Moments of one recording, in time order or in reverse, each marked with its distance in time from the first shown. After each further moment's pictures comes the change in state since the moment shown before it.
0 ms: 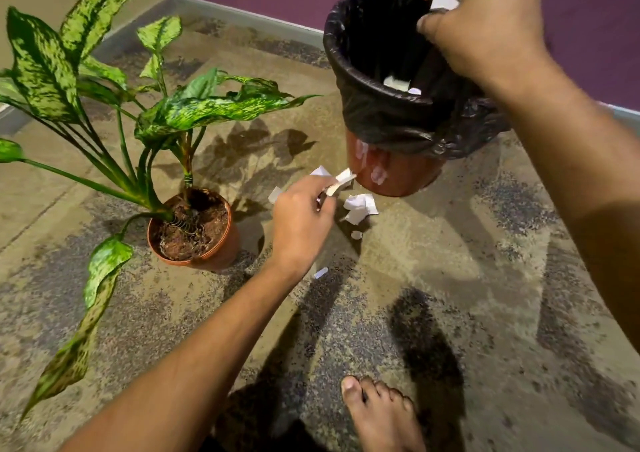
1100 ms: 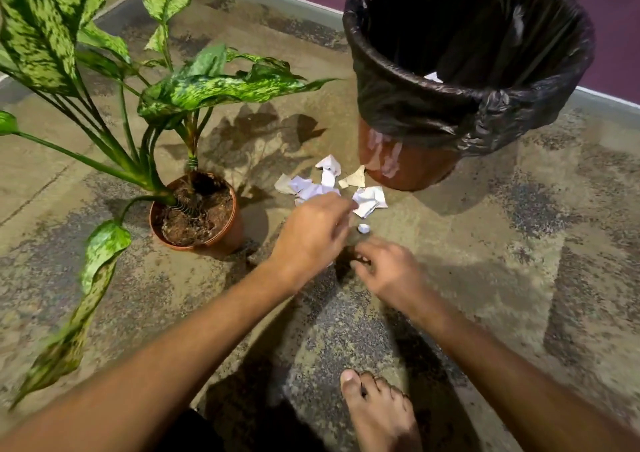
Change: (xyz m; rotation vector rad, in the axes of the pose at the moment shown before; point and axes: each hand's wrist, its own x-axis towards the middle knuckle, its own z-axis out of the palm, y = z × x) left_hand -0.019 -0.004 -0.012 0.144 -0.374 0.228; right_hand 0.123 -0.039 -0.146 0.037 0.159 -0.450
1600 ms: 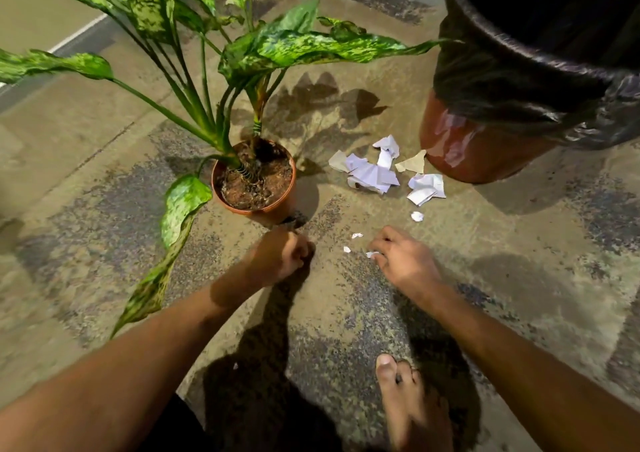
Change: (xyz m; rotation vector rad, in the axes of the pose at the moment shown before) left_hand -0.099 -0.123 -0.002 0.137 -0.525 -0.465; right_hand 0.027 -0.008 0.075 -0.183 -0.120 -0.145
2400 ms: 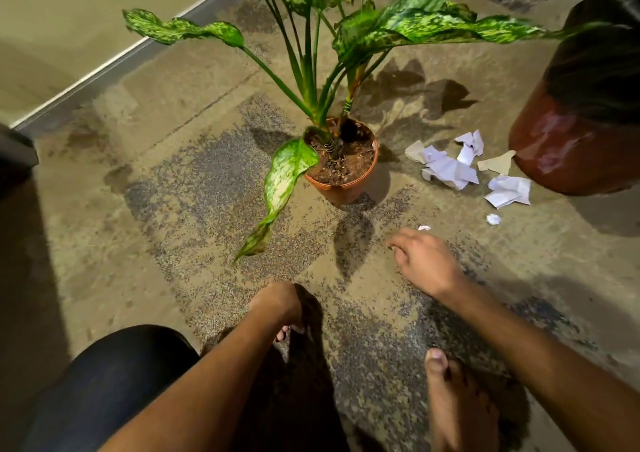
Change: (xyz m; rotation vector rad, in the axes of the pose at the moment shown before) left_hand -0.113 -0.031 0.046 -0.269 -0.464 -0.833; right_hand 0.006 -0.070 0.002 0.161 -0.018 -0.233
